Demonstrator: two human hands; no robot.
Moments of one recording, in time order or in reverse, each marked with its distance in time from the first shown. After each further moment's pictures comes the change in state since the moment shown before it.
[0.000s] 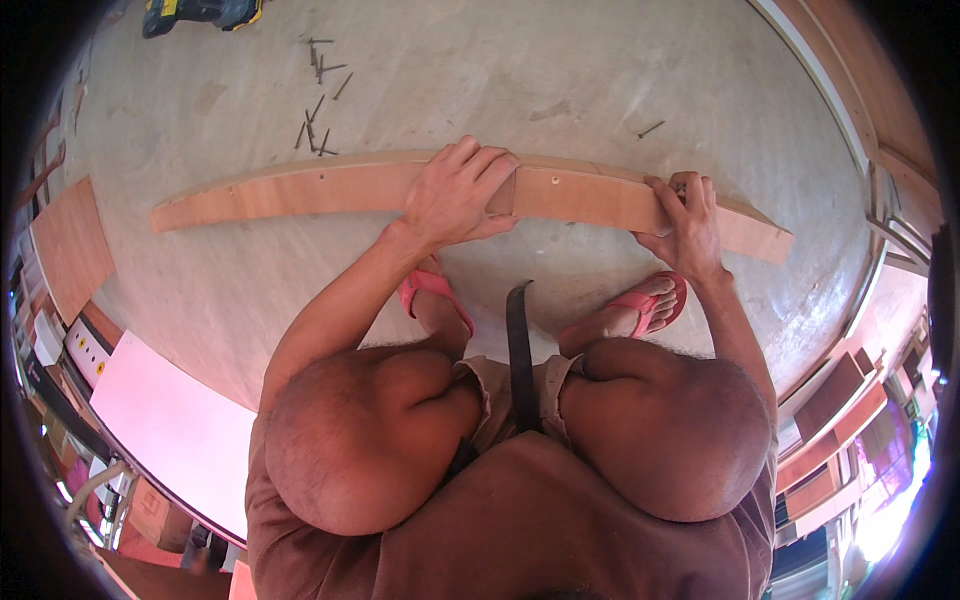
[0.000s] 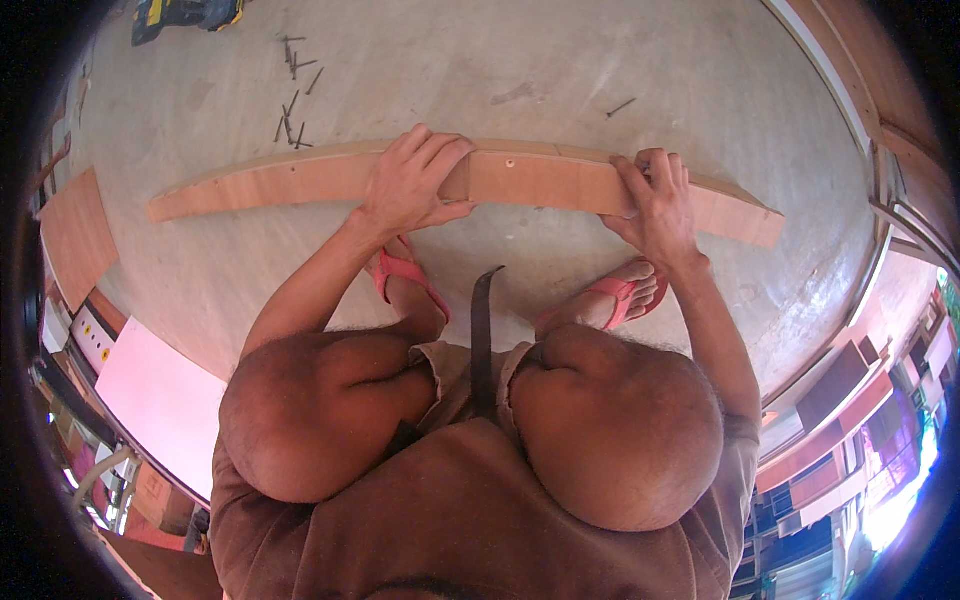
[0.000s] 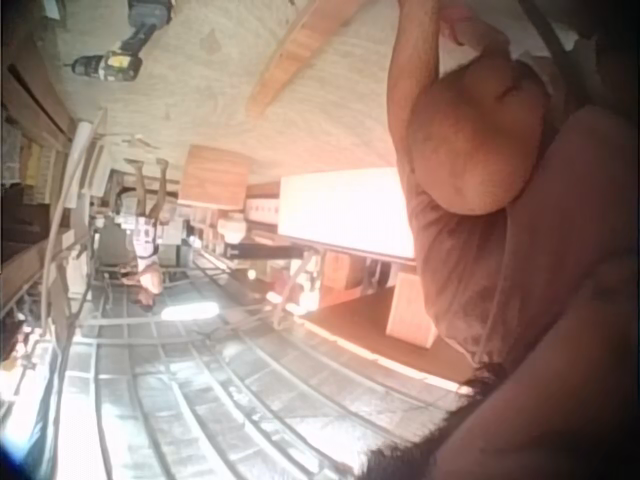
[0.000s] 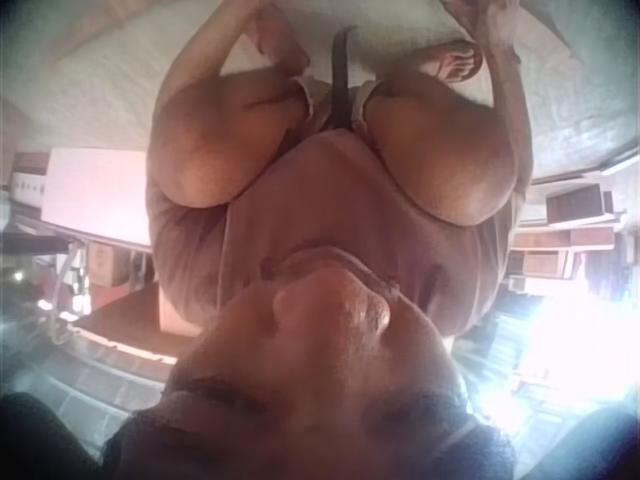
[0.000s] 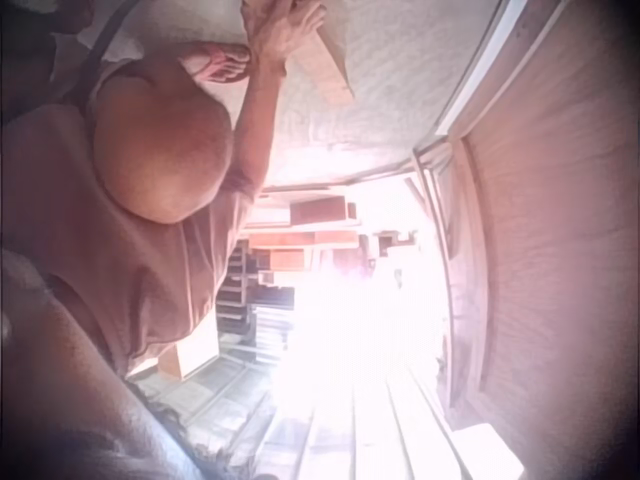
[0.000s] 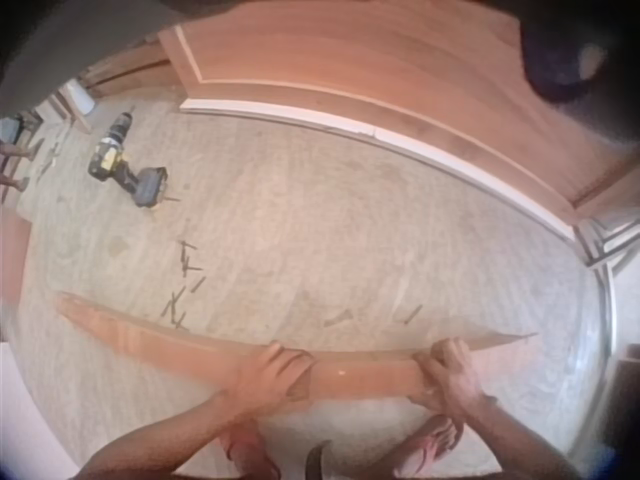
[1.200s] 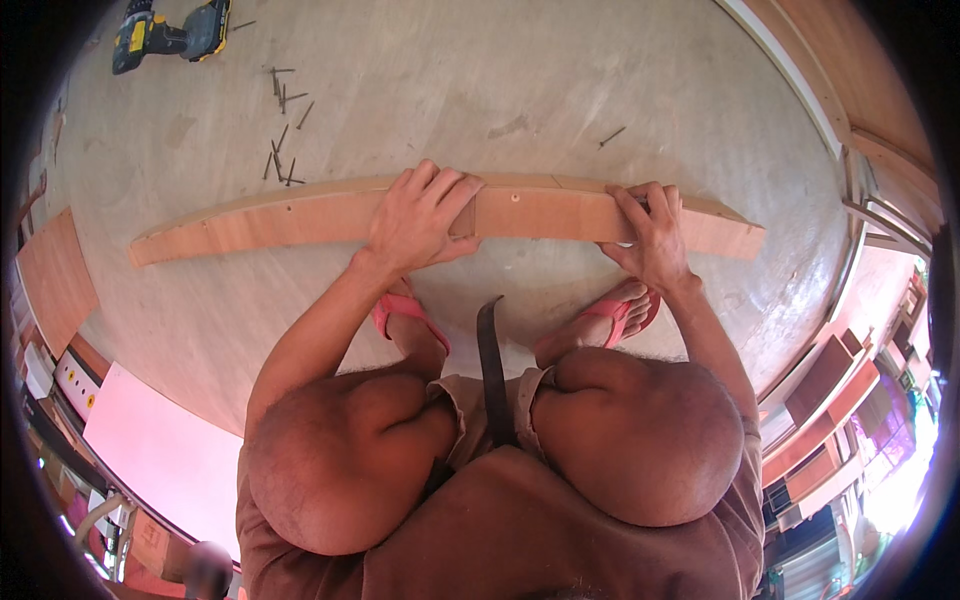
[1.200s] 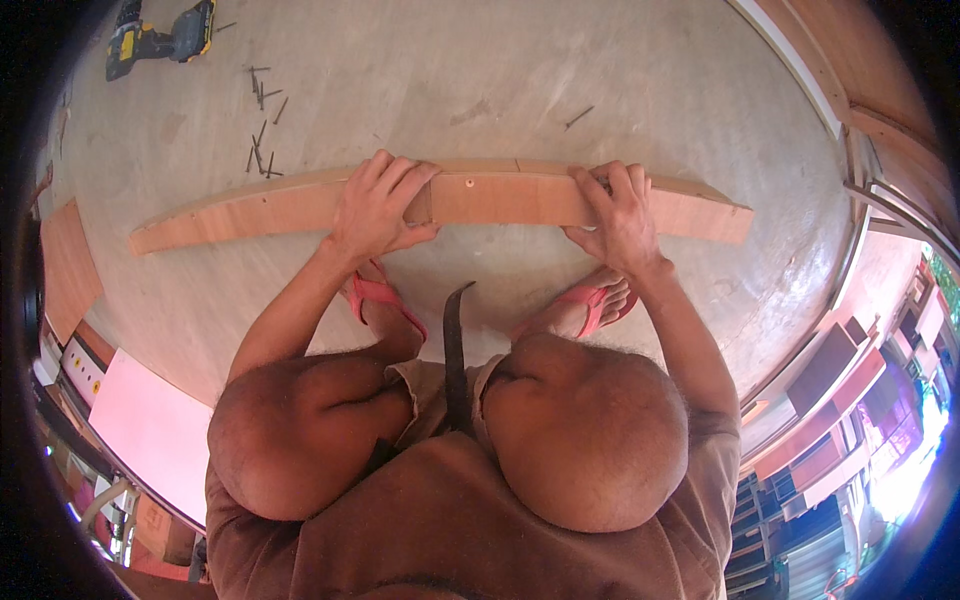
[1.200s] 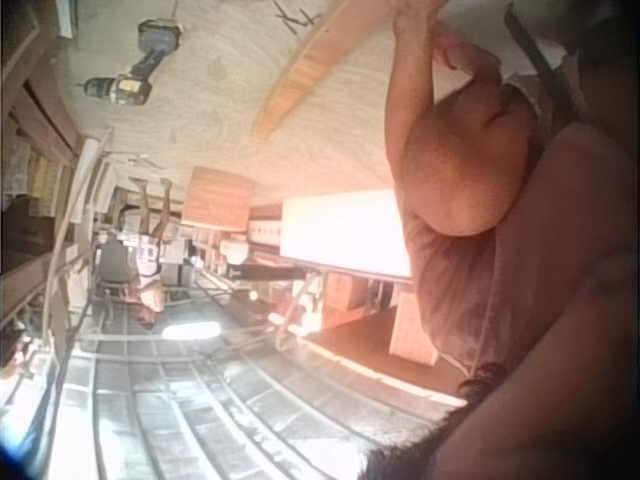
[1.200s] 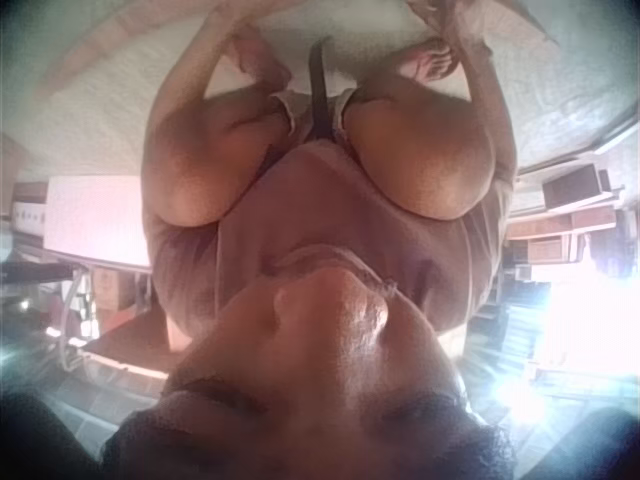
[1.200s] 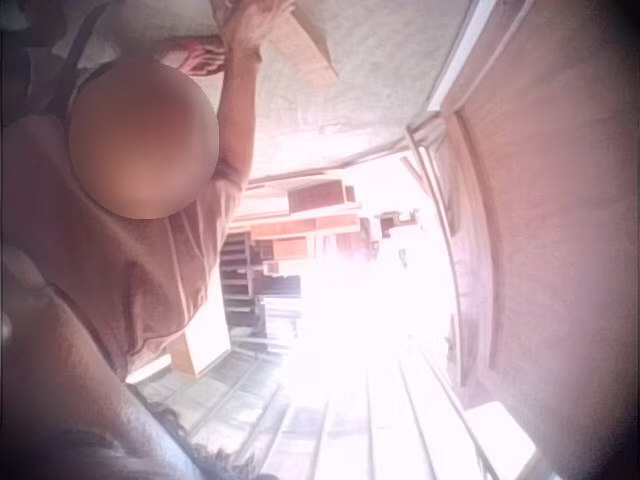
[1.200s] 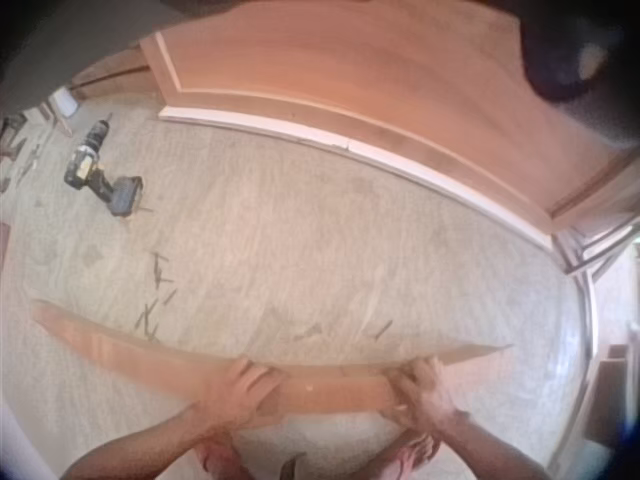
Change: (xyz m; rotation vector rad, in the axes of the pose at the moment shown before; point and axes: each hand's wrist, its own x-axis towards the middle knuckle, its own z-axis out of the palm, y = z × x) left_hand 0.004 0.004 -0.004 -0.014 -0.022 -0.017; right_hand -0.002 -0.006 -0.002 0.035 0.014 0.026
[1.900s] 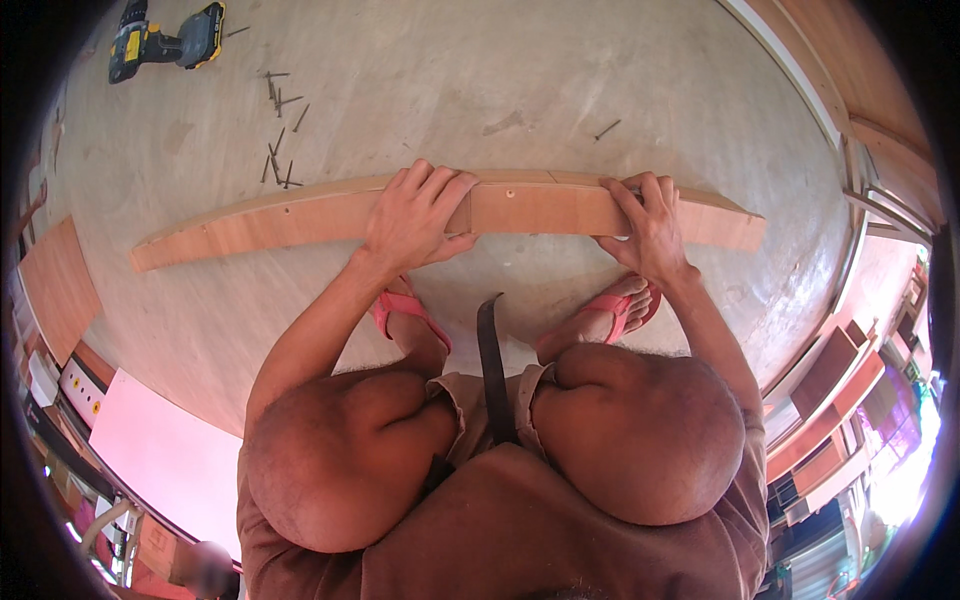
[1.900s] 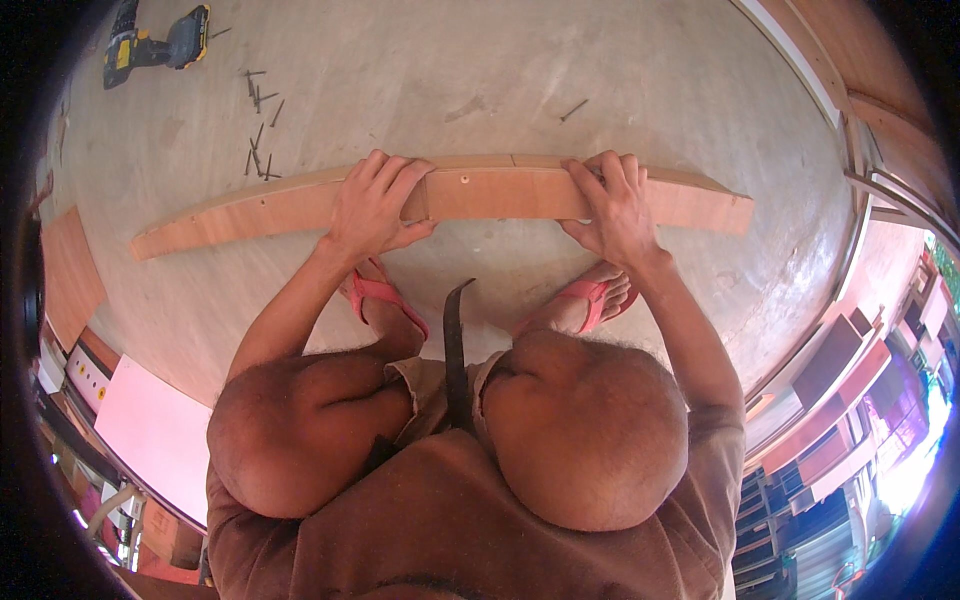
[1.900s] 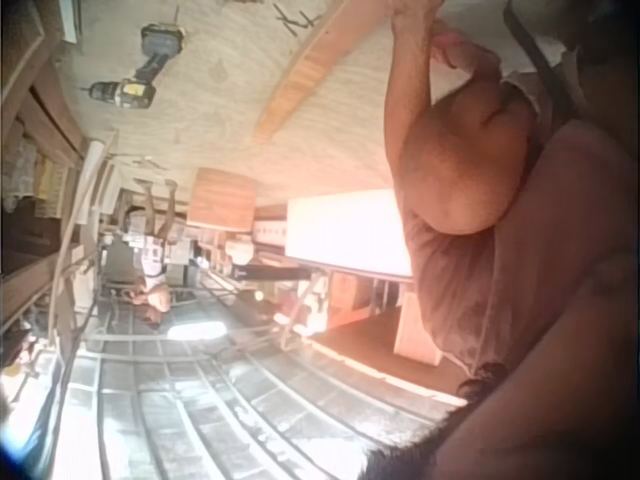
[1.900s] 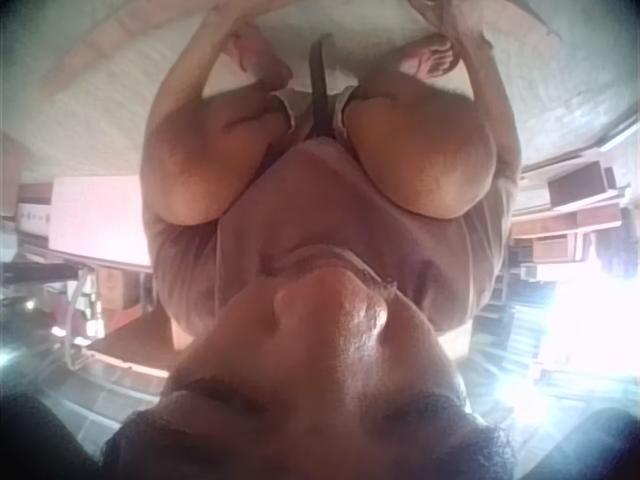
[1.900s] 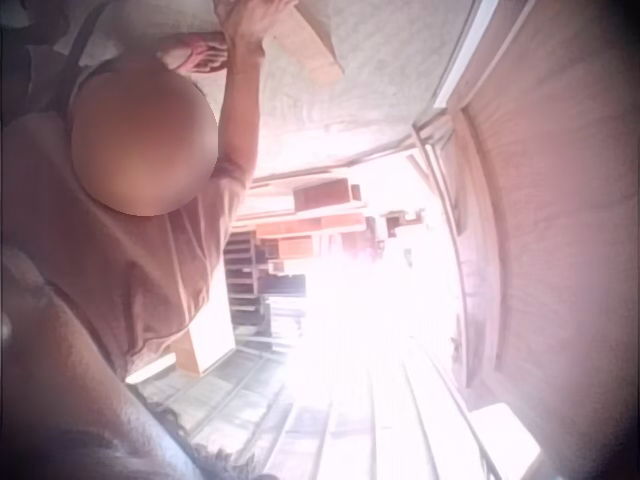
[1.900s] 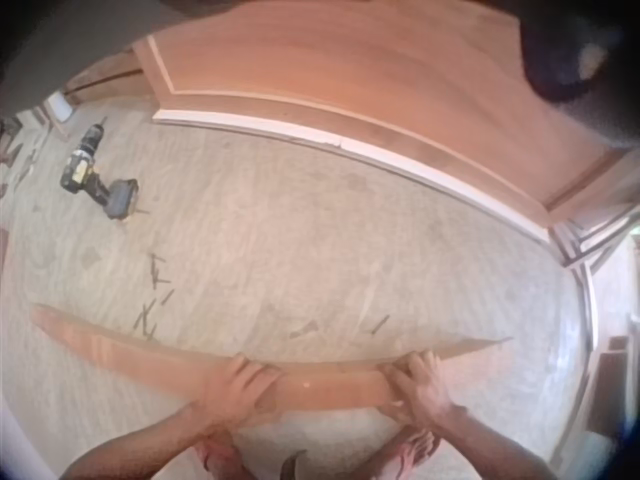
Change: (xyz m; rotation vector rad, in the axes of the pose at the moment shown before) left_hand 0.000 0.001 -0.001 0.022 -0.044 -0.010; right_hand 0.000 0.002 0.005 -0.024 -0.003 -0.003
